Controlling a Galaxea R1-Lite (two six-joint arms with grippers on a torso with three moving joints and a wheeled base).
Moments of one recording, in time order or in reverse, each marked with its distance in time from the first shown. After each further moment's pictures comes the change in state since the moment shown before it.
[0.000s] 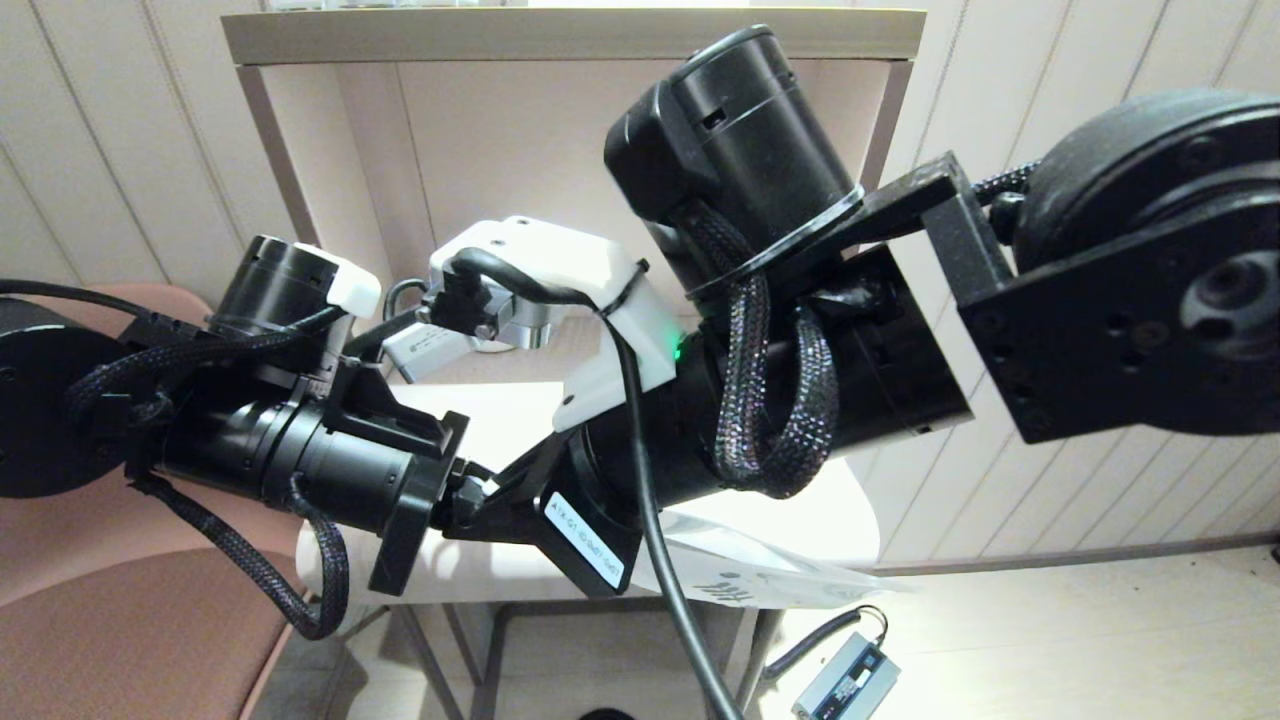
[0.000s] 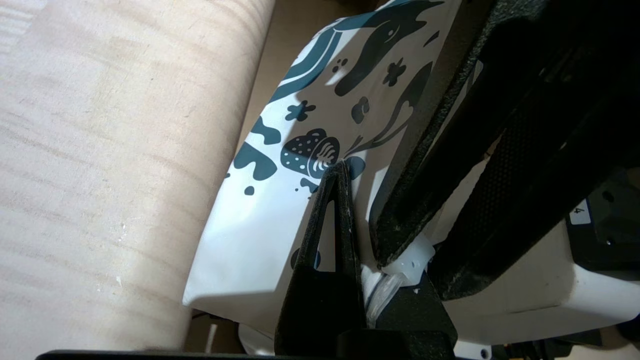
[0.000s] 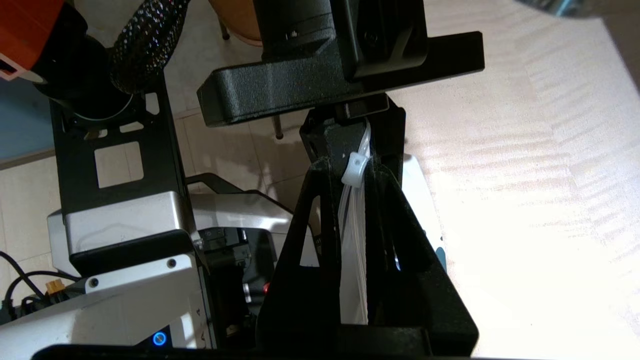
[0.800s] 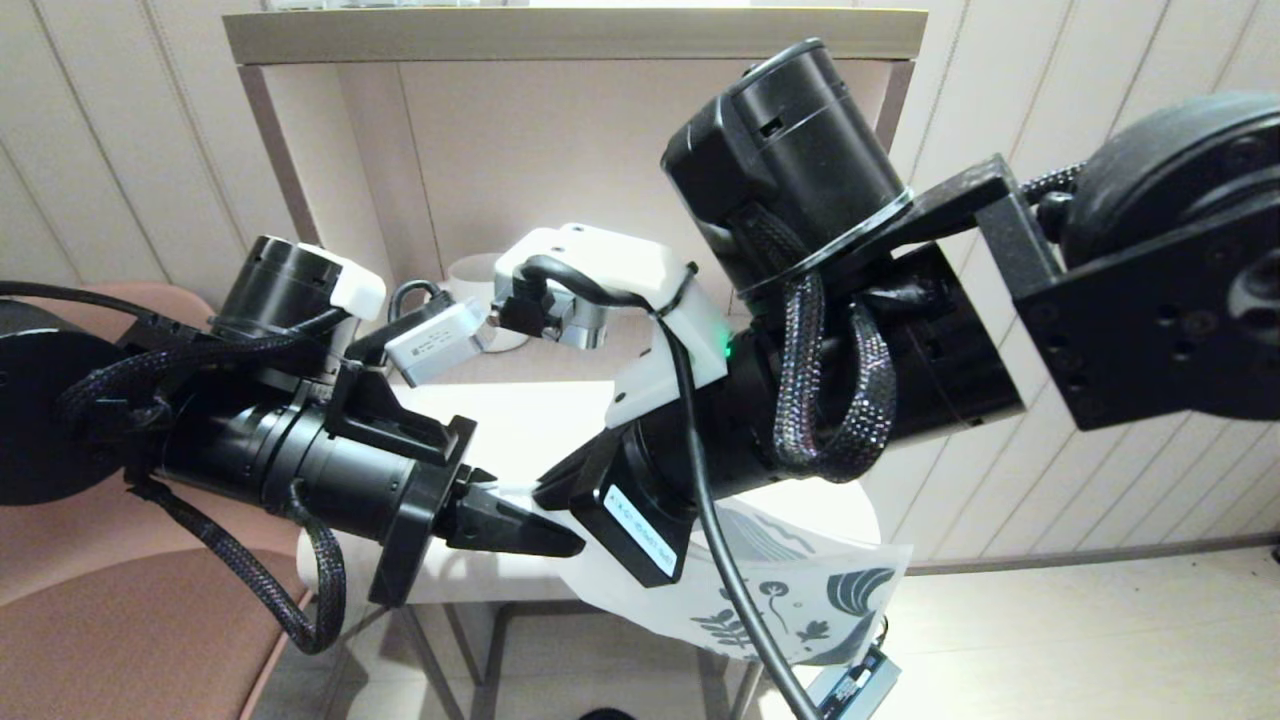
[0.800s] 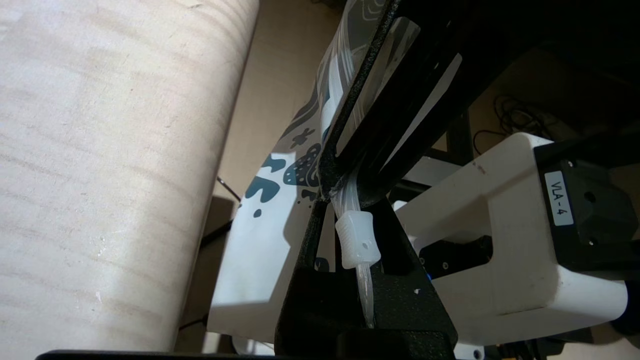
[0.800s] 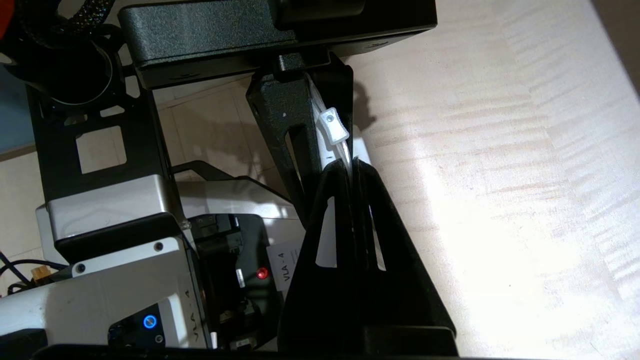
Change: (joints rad) left arm -0.008 0.000 0.002 -0.001 -0.003 0.000; right arm -0.030 -0.054 0.063 0.001 -0.003 -0.015
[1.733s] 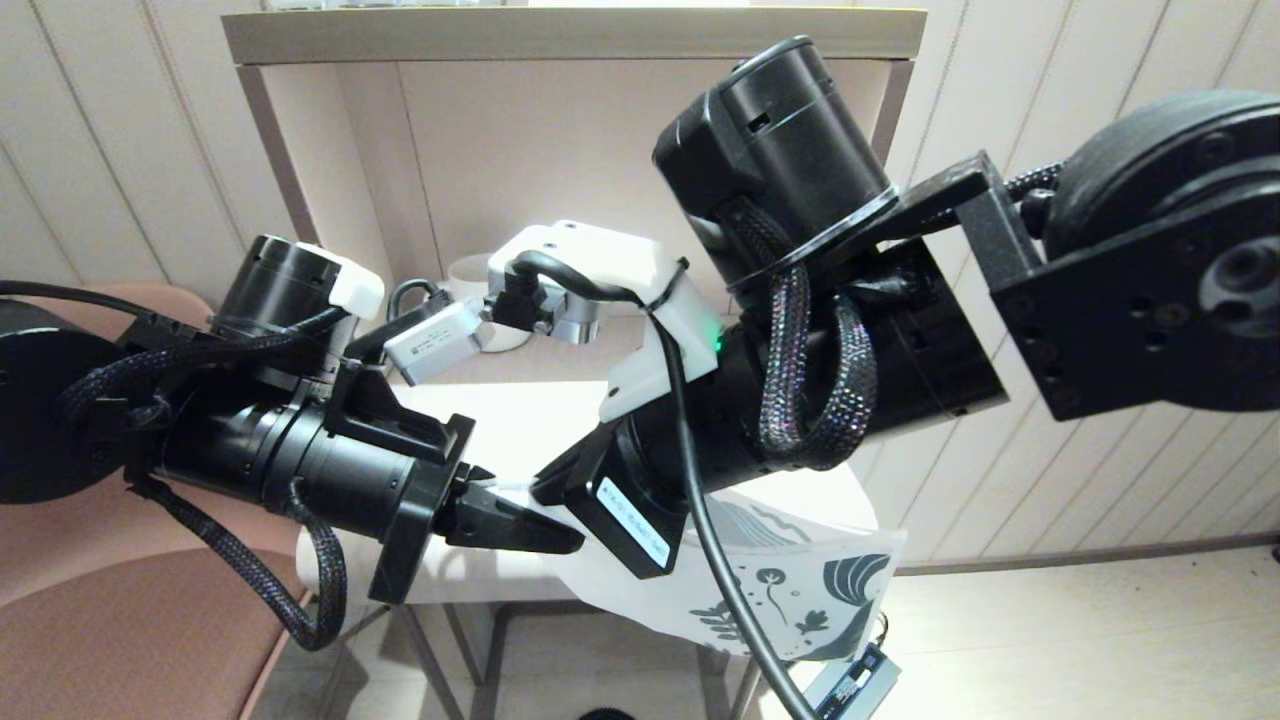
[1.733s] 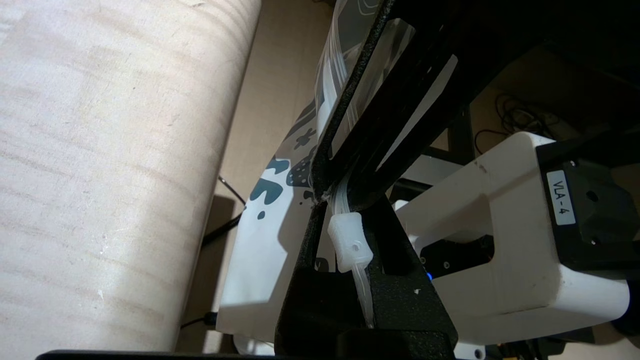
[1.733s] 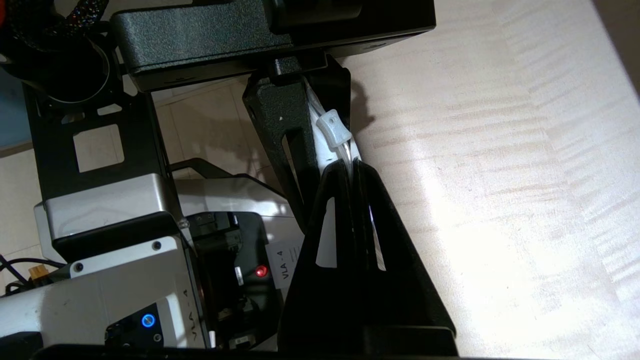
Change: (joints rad) left arm -0.003 0.001 -0.001 -0.001 0.003 0.001; right arm 0.009 0.016 -0.024 -0.001 0.002 0.000
